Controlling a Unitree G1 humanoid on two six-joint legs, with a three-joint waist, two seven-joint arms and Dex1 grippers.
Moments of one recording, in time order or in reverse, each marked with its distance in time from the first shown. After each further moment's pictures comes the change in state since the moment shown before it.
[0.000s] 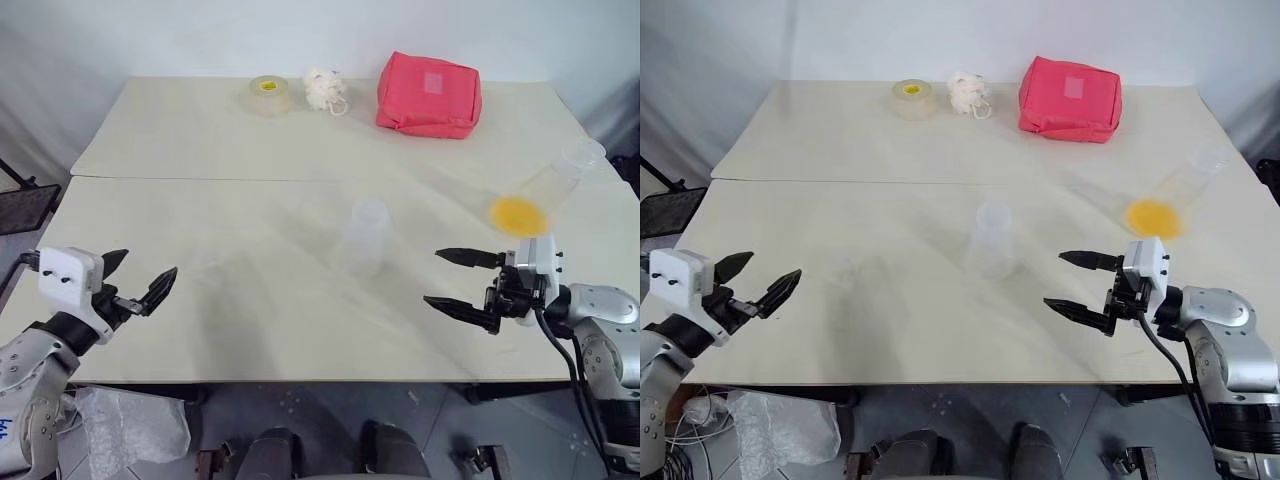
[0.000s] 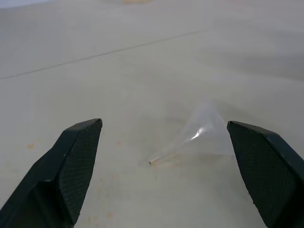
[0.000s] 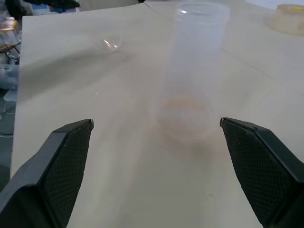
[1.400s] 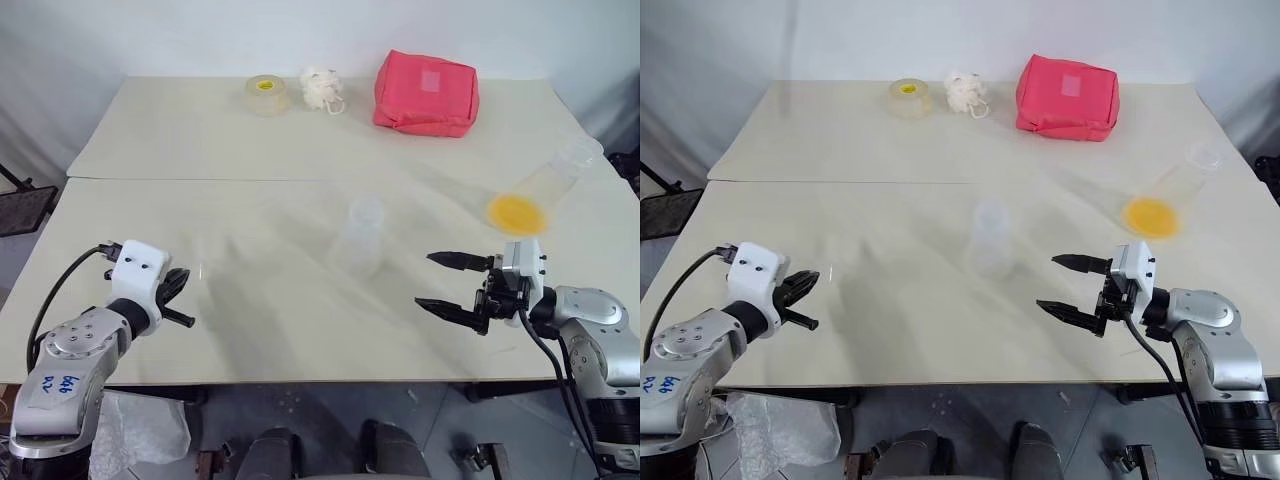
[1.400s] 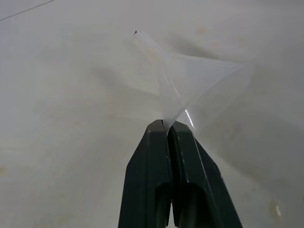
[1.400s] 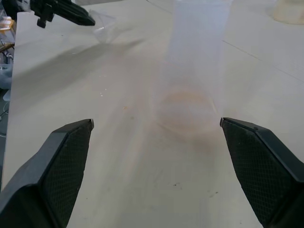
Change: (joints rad) left arm -0.124 0.063 -0.216 0.006 0.145 0.265 0.123; right arm 0.009 0.011 0.023 0.023 -0.025 -0.019 -0.020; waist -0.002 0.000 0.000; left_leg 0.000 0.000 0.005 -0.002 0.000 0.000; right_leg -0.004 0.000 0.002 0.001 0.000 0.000
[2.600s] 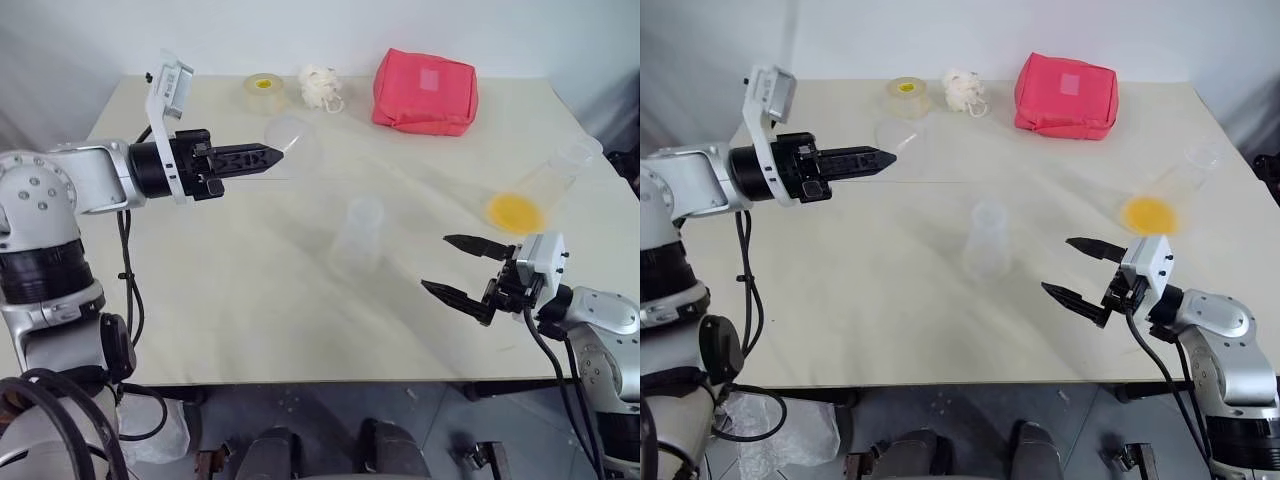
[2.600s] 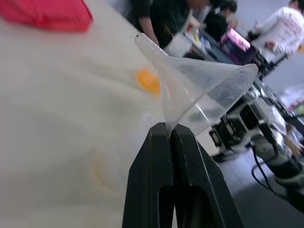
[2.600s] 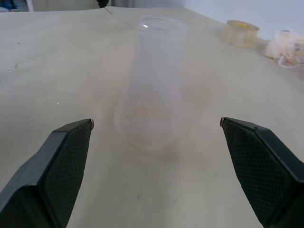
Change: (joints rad) left arm -1.081 0.090 -0.134 0.670 -0.669 0.624 -0.333; right arm 0.096 0.013 -0.083 -0.174 0.007 -0.021 -0.192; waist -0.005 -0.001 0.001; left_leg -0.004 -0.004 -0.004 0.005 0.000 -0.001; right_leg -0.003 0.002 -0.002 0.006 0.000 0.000
